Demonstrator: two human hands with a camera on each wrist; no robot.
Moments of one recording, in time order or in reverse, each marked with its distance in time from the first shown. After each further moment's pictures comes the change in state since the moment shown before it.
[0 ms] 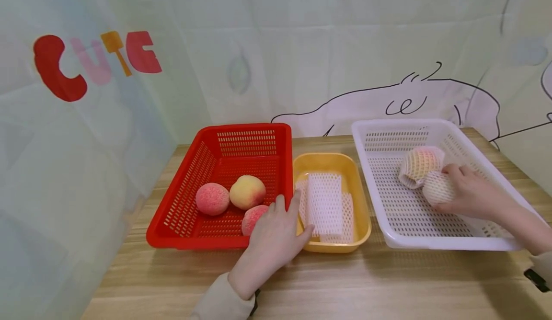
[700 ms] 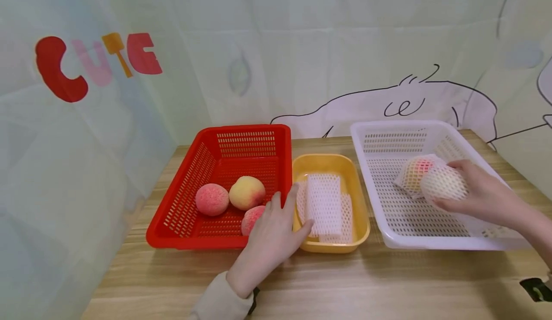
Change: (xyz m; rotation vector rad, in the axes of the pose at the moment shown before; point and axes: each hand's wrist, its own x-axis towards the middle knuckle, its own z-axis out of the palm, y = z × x) left_hand -0.001 -0.003 -0.003 -0.227 0.032 -0.043; right_hand -0.025 -0.024 -0.024 0.201 0.123 -0.012
